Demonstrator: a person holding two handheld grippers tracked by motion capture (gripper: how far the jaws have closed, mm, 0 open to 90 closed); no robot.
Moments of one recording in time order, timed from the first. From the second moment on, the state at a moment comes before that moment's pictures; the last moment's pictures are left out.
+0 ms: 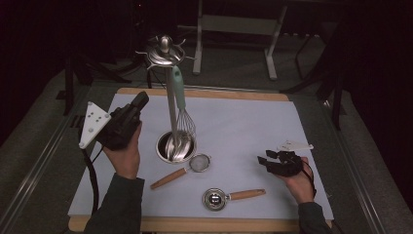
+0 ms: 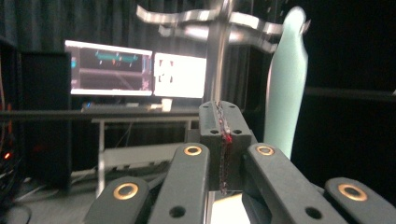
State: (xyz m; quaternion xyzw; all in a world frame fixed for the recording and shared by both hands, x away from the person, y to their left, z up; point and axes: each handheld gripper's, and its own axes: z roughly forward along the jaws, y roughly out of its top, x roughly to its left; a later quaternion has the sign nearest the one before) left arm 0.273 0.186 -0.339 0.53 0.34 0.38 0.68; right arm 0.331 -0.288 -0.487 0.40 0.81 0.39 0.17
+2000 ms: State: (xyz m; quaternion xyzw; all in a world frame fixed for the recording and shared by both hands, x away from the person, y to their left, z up) left arm 0.316 0.187 -0.294 0.50 0.34 0.44 0.66; right arm 0.330 -0.292 -0.495 0.40 0.81 0.40 0.14
